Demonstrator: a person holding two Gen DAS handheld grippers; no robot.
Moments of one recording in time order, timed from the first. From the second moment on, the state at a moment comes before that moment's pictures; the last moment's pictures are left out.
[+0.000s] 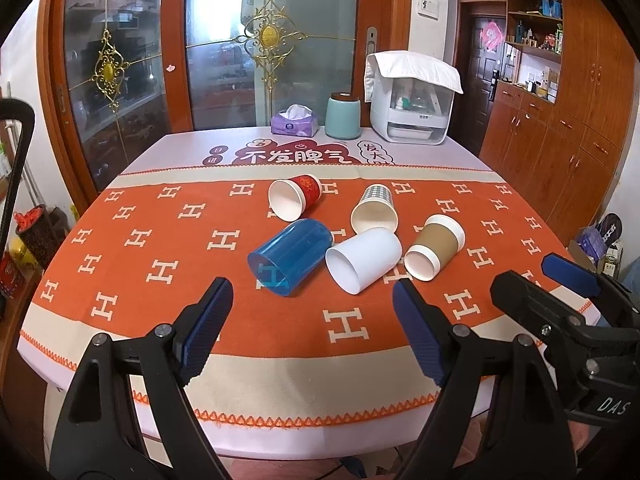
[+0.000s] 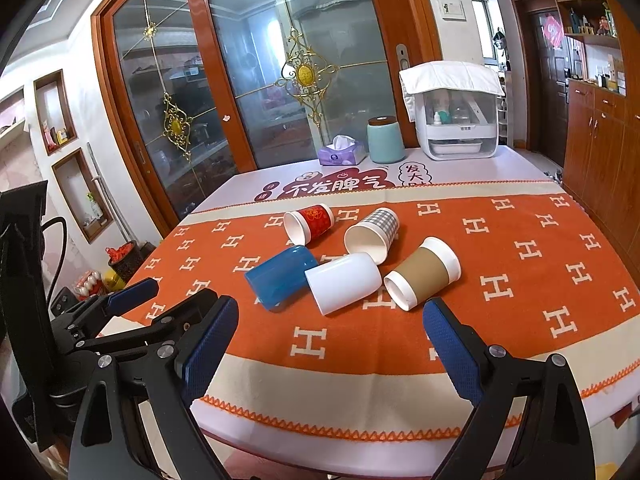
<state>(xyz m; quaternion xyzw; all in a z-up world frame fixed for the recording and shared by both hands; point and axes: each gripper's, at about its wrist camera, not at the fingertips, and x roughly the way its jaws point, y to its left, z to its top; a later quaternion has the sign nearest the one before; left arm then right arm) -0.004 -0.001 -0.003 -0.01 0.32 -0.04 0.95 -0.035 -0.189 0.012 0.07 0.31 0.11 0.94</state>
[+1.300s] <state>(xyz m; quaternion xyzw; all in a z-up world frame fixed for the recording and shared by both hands) -0.005 0.010 0.000 -0.01 0.32 -0.03 0.95 -0.028 -0.185 0.012 0.07 0.31 0.11 0.94</state>
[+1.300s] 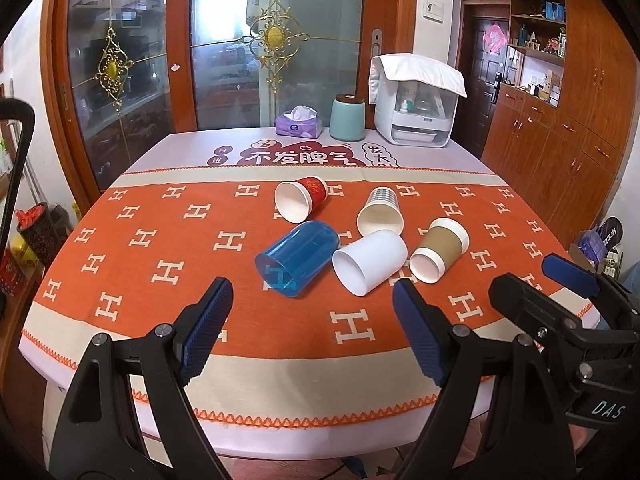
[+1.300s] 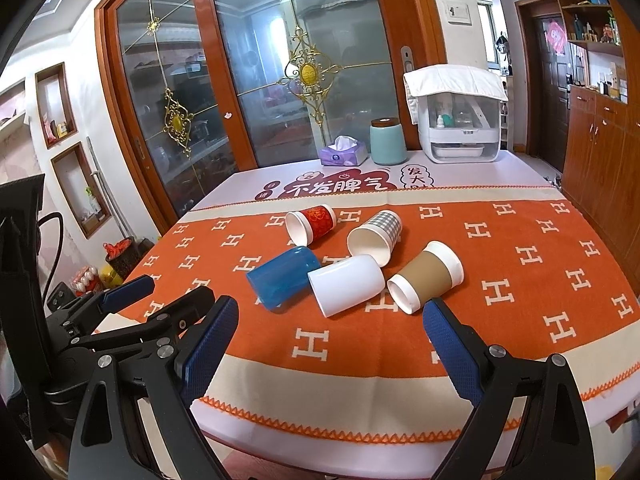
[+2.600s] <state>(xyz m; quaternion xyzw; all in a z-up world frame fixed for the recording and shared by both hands) 0.167 0.035 -0.042 0.06 0.48 -0.11 0.87 0.116 -0.176 -0.038 0.09 0.40 0.10 0.90</state>
